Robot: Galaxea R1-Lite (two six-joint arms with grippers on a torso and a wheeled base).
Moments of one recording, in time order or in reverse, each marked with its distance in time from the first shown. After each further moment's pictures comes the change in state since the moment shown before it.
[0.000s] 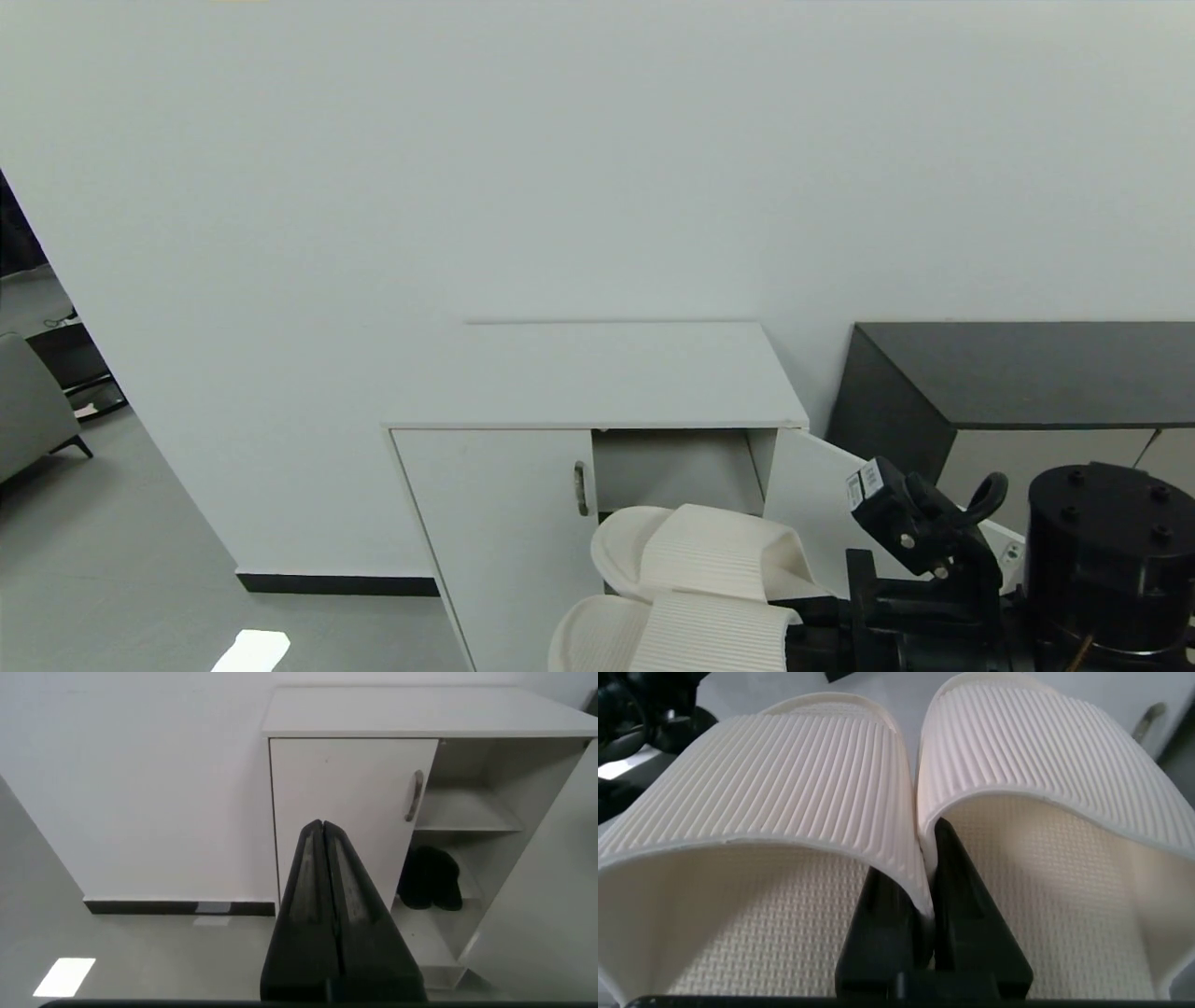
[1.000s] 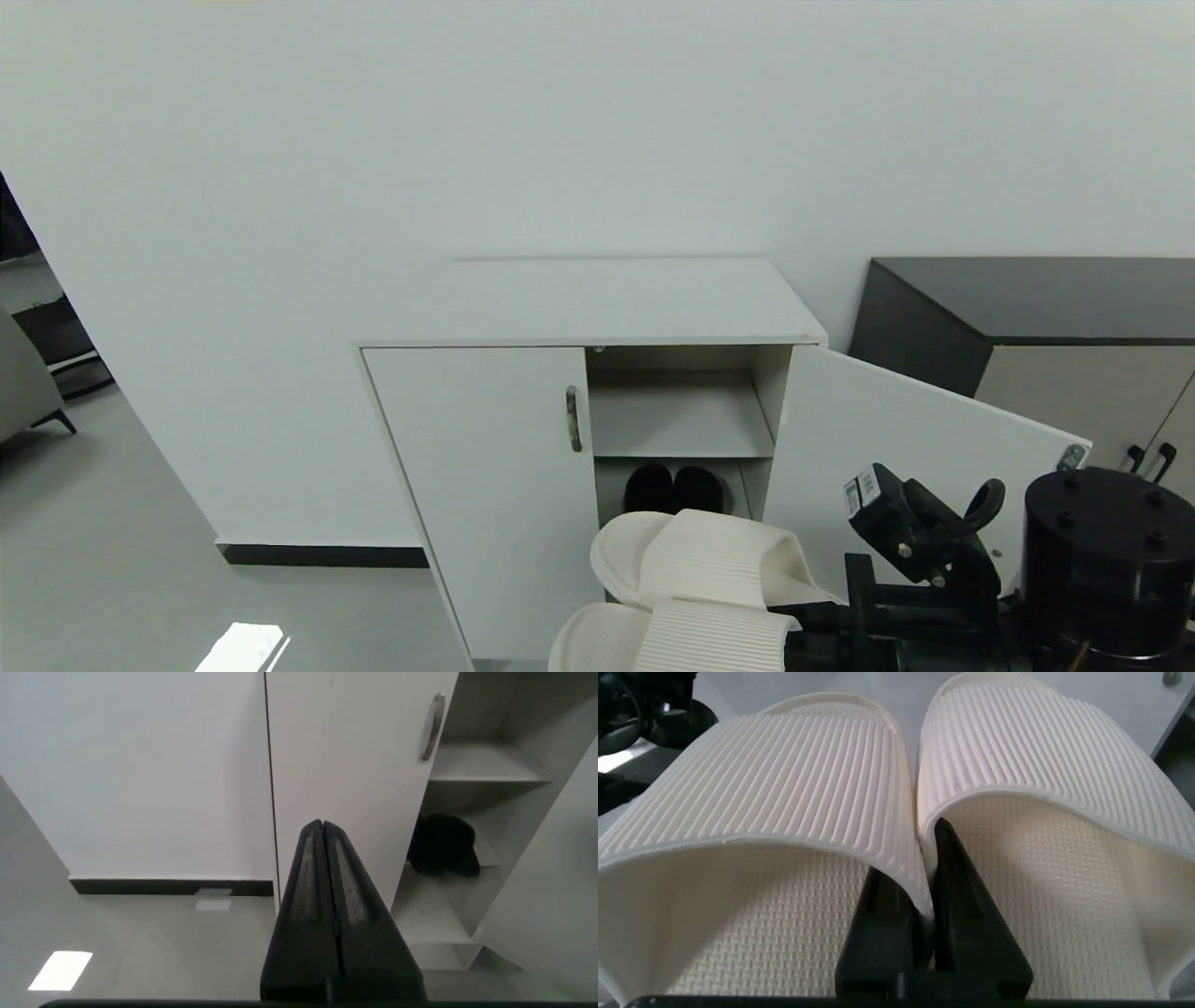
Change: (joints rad) left arm 0.000 0.000 0.000 0.001 0.000 -0.001; right arm -0.001 0.003 0.006 0.000 0.000 -0.014
